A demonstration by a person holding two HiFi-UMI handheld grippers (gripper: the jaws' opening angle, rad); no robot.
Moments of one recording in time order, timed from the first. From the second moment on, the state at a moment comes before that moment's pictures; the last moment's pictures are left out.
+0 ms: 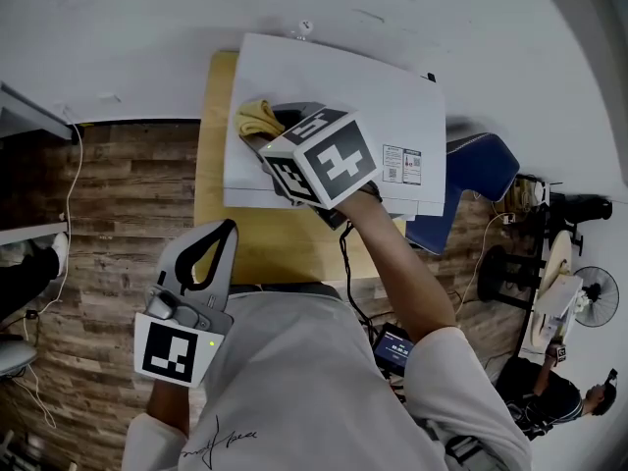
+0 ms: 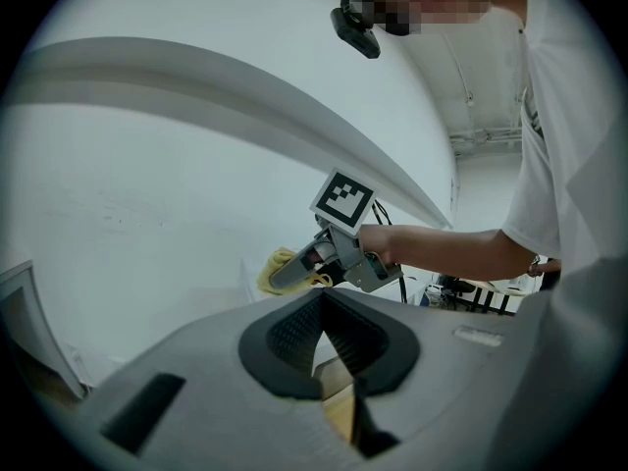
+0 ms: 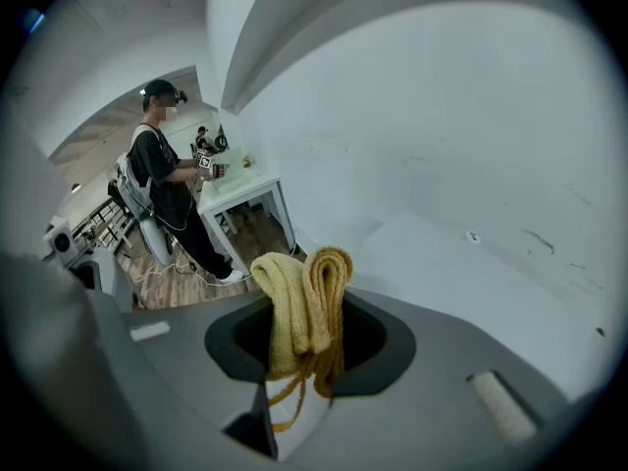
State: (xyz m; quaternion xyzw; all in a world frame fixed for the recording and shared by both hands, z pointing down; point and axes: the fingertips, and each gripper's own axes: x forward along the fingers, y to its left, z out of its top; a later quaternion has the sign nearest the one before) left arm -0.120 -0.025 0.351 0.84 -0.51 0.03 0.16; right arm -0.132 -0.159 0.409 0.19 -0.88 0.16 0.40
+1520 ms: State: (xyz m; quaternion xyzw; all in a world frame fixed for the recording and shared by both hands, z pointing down) left arm -0.040 -0.010 0.321 0.81 -0.58 0.02 0.11; right arm 0.098 -0.080 0.307 0.30 -0.94 0.06 0.12
